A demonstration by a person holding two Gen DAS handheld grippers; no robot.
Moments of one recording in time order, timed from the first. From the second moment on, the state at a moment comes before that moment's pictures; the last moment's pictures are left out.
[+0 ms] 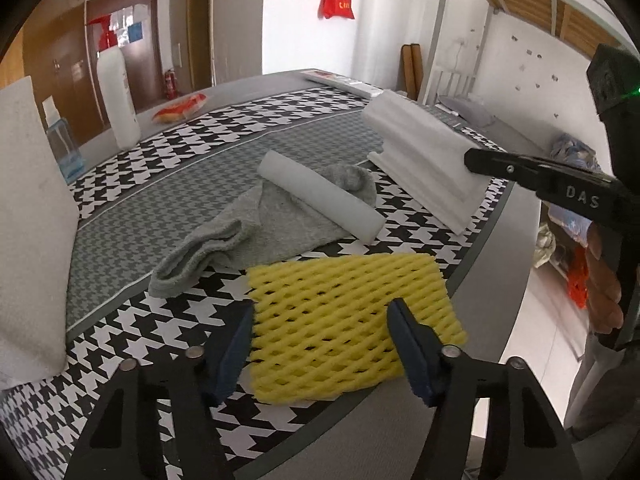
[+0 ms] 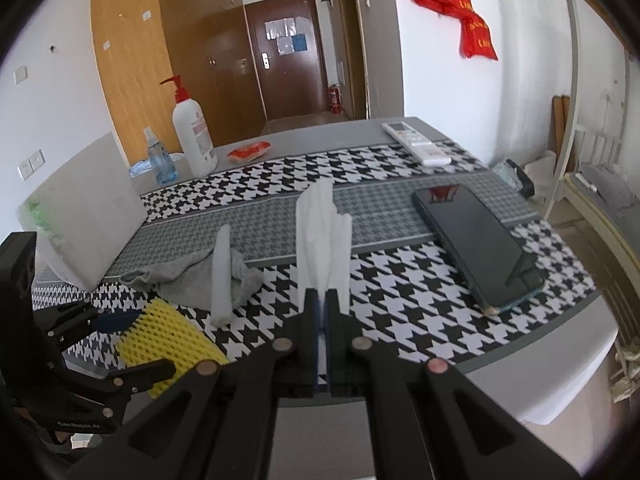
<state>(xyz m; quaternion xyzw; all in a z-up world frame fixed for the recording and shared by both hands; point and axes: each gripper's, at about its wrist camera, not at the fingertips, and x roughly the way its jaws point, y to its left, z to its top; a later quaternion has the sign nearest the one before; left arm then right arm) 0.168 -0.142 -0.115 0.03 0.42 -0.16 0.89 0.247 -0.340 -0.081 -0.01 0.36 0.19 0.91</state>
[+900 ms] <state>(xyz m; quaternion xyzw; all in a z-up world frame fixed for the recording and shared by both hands) 0.150 -0.137 -0.092 0.01 0.39 -0.18 0.90 0.259 -0.324 -0.110 -0.05 0.39 0.16 0.90</state>
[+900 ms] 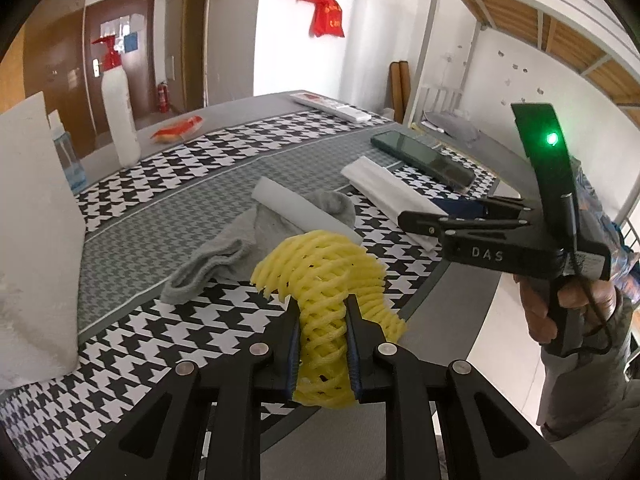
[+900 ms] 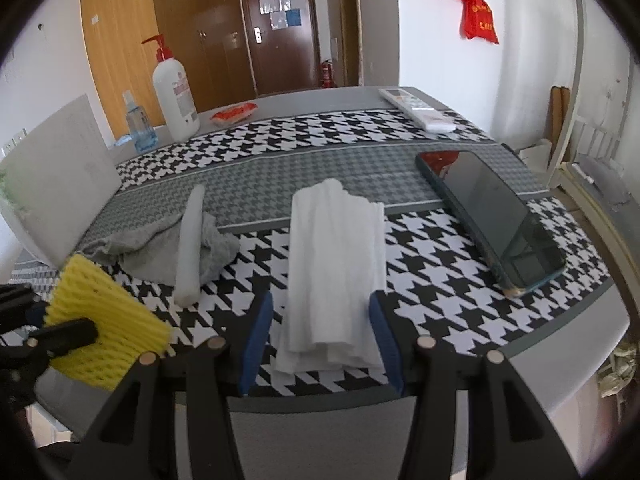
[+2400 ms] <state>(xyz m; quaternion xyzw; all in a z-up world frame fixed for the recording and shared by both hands) 0.126 -0.091 -0.021 0.02 0.27 -0.08 0.96 0.200 -0.297 -0.021 -0.02 0.28 0.22 0.94</state>
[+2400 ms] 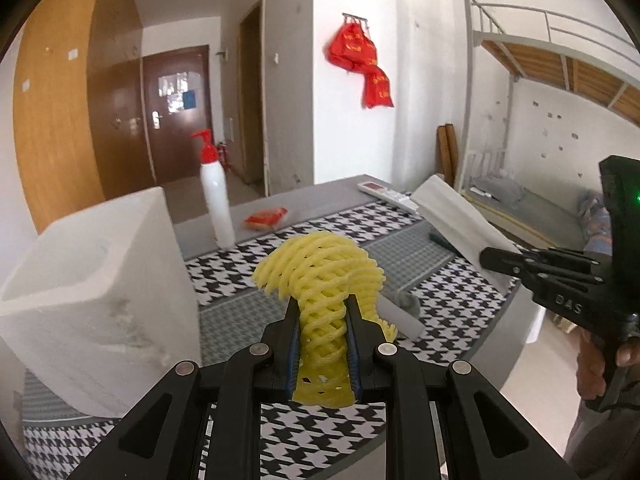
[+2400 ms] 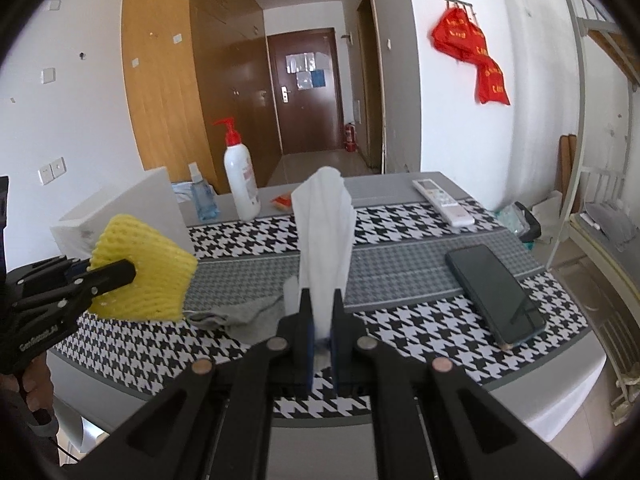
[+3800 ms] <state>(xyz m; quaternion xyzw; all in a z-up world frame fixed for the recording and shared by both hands) 0.108 -0.029 0.050 0.02 0.16 0.04 0.99 0.191 -0.228 0.032 -0.04 0.20 0.31 0.93</state>
